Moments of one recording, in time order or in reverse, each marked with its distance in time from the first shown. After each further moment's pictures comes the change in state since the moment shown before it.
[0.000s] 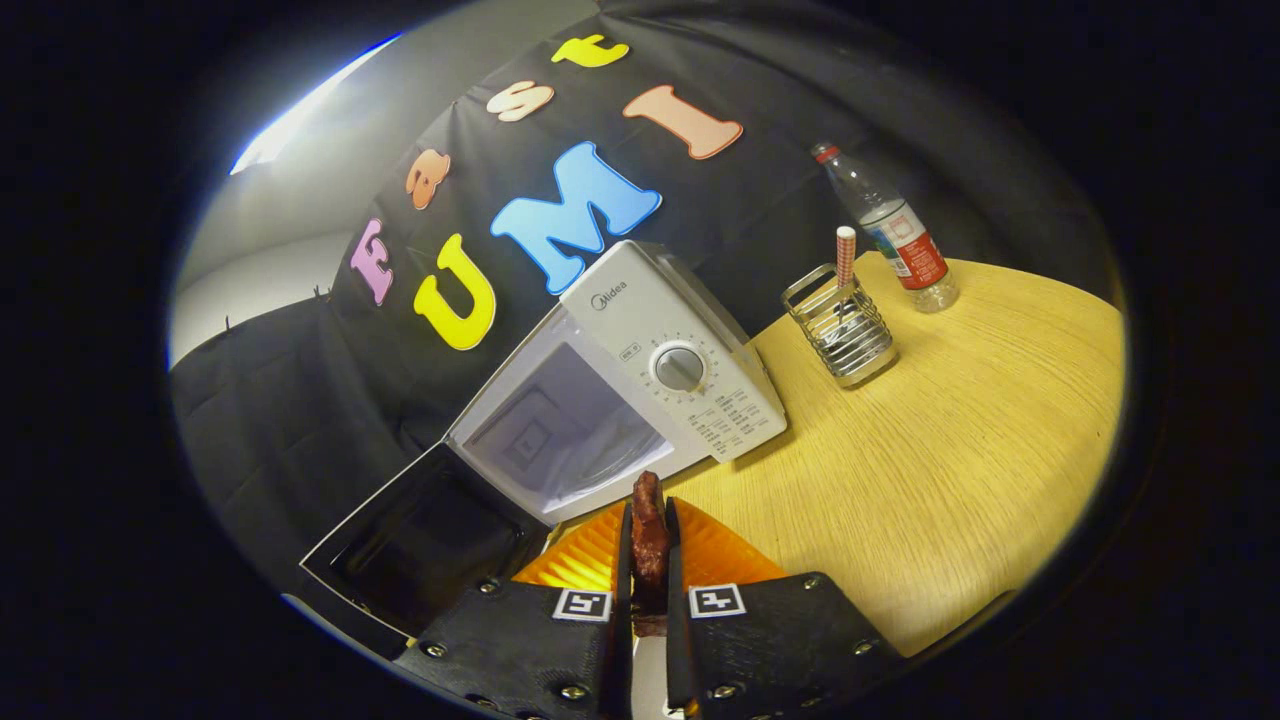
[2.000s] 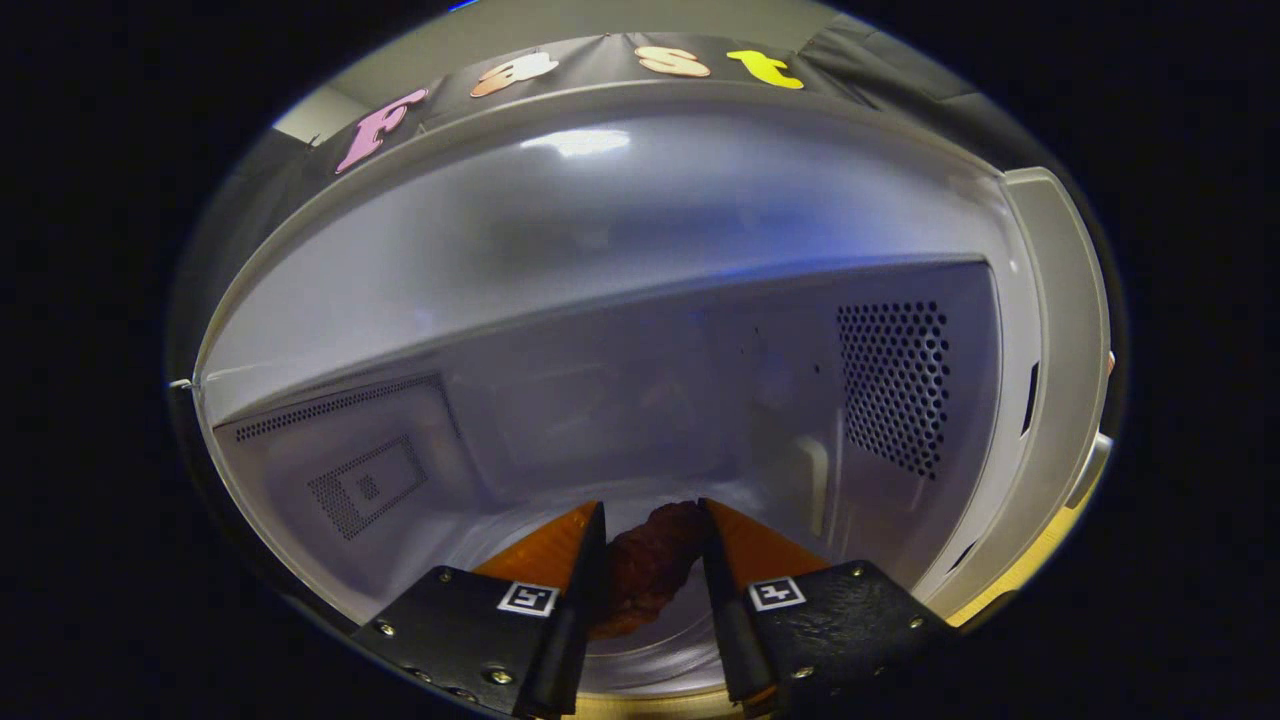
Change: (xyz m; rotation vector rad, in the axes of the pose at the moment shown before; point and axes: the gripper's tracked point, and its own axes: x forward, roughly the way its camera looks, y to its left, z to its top) arm 0.302 0.045 0.016 -0.461 -0.219 -0.374
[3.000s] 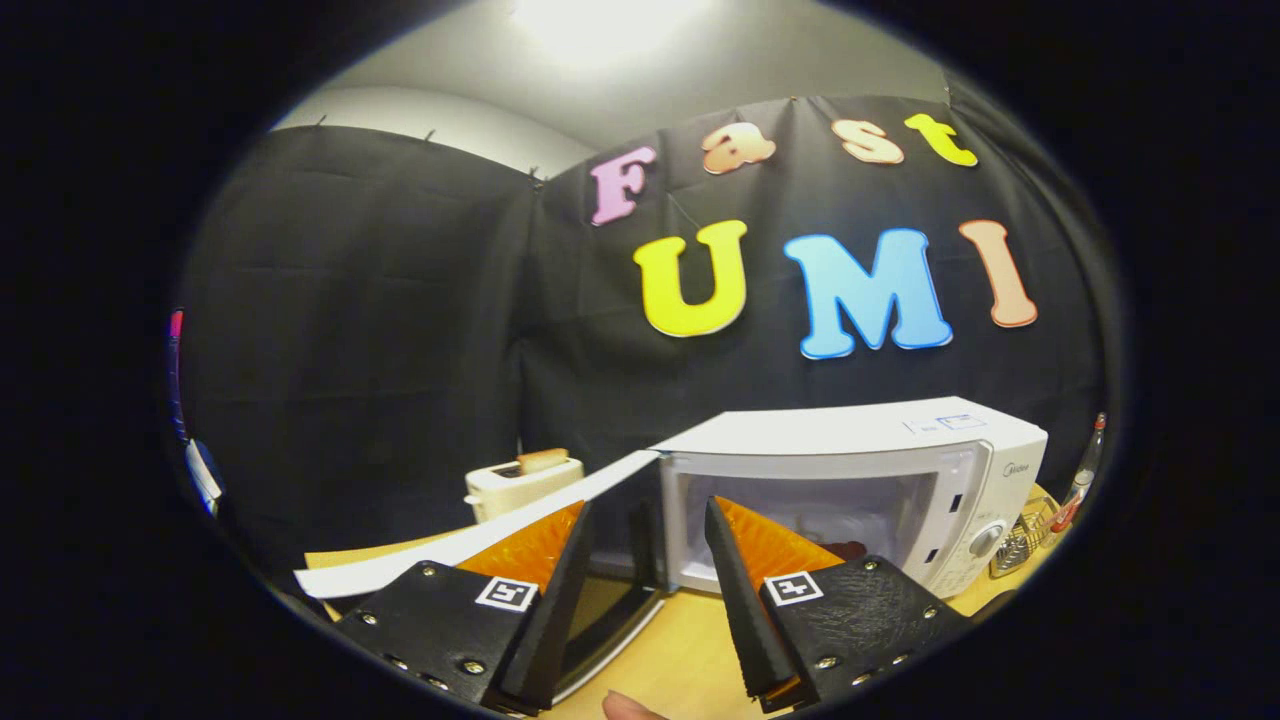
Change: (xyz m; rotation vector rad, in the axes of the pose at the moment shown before) arm -0.330 0.133 0.091 -0.161 -0.119 0.702
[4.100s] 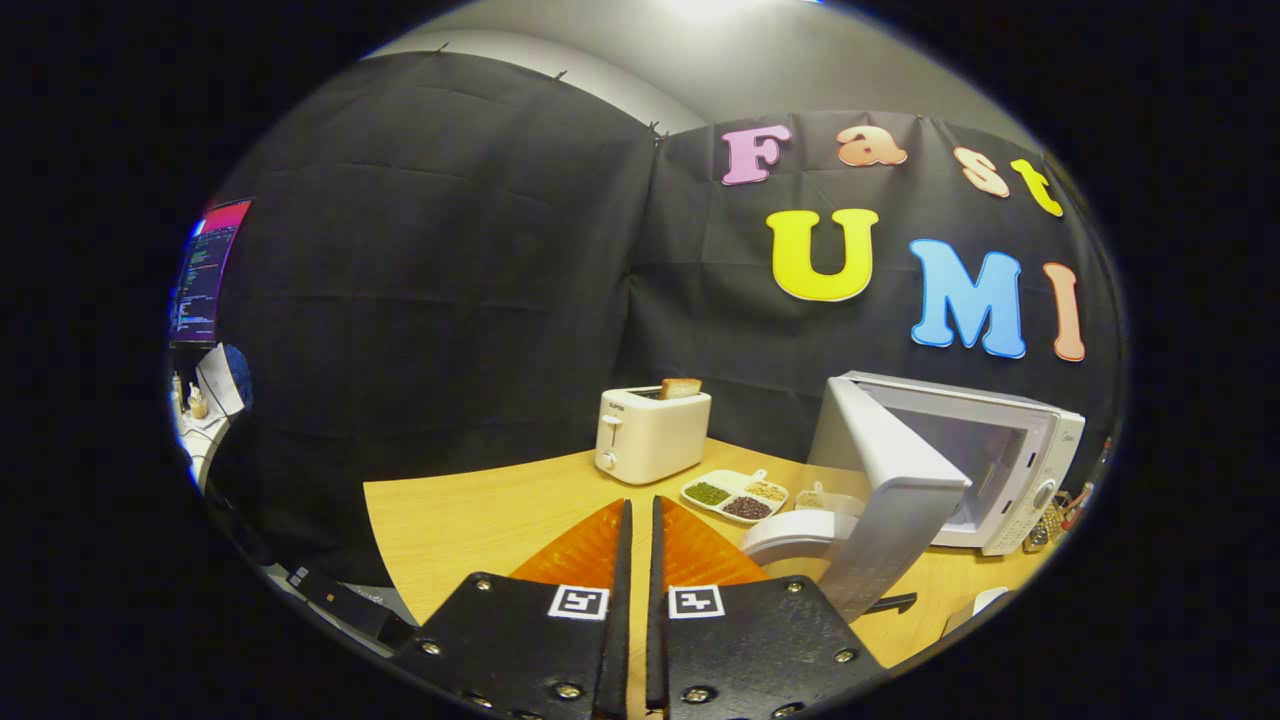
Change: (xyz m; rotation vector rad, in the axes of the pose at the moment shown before) arm -0.027 0.140 -0.104 -0.199 0.148 0.029
